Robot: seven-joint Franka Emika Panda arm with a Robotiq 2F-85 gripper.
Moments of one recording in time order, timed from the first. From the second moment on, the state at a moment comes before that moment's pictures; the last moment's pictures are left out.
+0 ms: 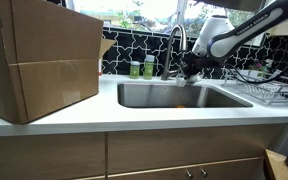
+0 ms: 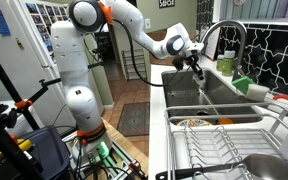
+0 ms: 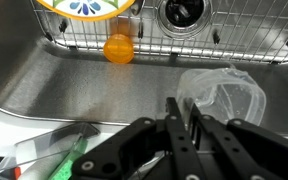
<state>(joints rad) -0.17 0.13 -0.22 -2.10 -0.32 2.66 0.59</state>
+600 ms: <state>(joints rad) -0.17 0.14 -0.23 -2.10 -0.32 2.66 0.59</state>
